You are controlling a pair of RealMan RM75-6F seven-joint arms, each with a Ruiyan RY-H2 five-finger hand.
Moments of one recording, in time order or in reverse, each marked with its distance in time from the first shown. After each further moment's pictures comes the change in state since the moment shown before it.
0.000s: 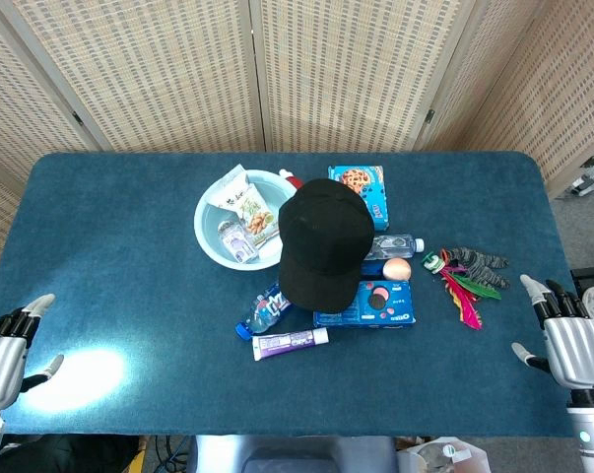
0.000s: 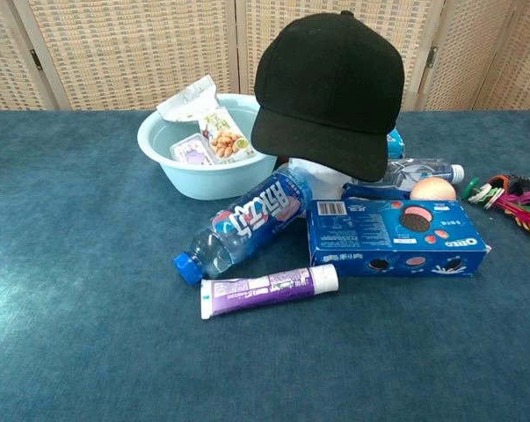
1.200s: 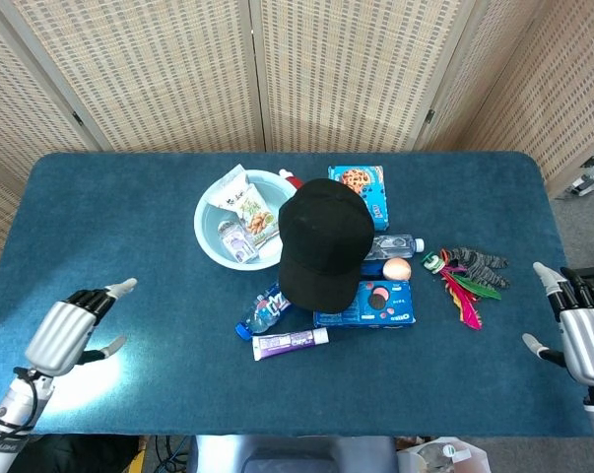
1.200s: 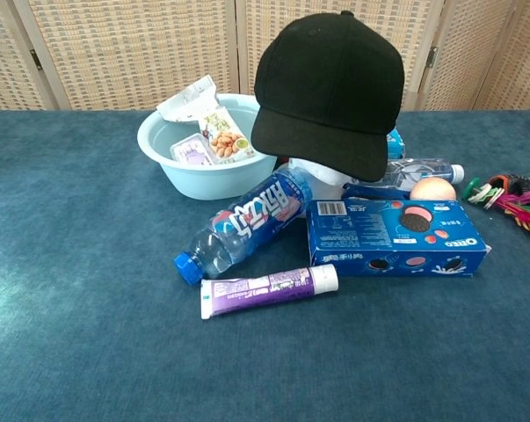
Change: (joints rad) left arm -0.223 0.010 -0.021 -0.004 0.209 -0.139 -0.150; right arm -0.002 0.120 0.022 -0.109 -0.020 0.030 0.006
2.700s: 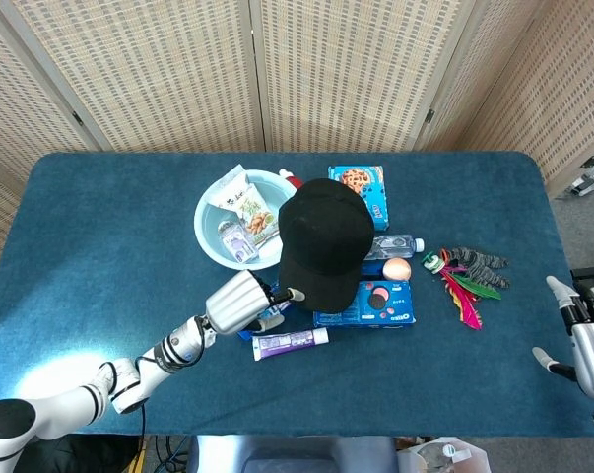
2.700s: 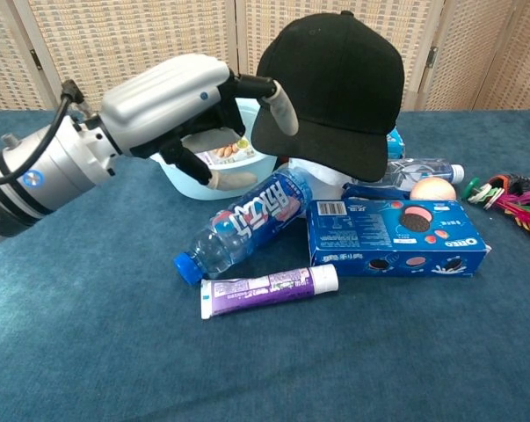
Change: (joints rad) left arm -0.542 -0.635 -0.082 0.602 0.147 -0.029 -0.172; right arm -0.046 -0.014 -0.026 0.026 0.013 0.020 0.028
